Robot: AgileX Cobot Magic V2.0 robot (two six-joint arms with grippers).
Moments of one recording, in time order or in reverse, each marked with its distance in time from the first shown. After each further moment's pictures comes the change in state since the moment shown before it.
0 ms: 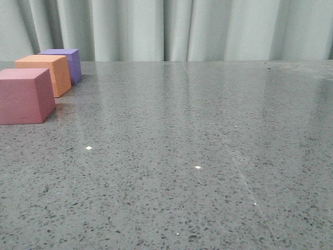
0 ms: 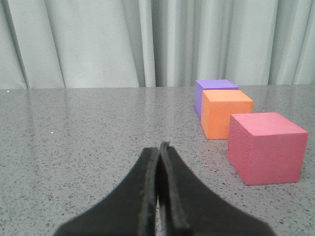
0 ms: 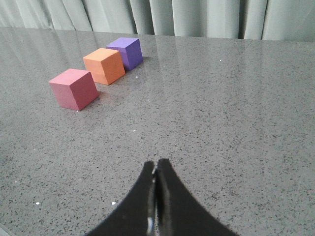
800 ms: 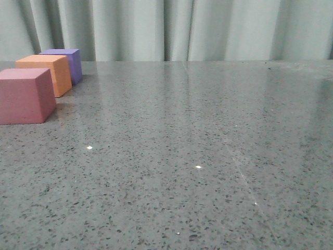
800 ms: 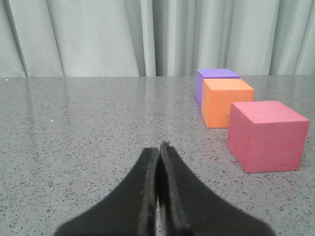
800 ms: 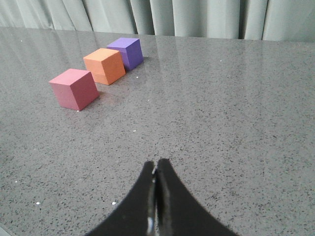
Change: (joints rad) left arm 0.004 0.000 0.000 0.008 0.028 -0.009; right arm 0.000 0.000 0.000 -0.002 -0.002 0.000
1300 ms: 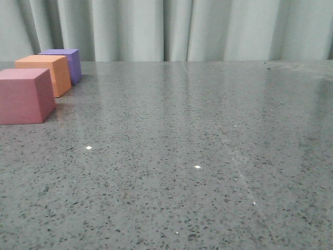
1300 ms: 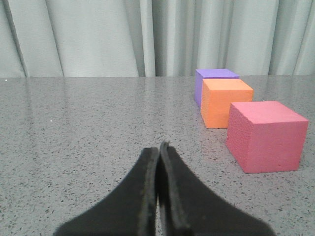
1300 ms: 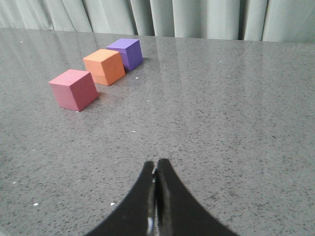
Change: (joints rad) left arm 0.000 0.000 0.000 0.000 0.000 0.000; right arm -0.014 0.000 0.013 -0.002 -0.019 0.000
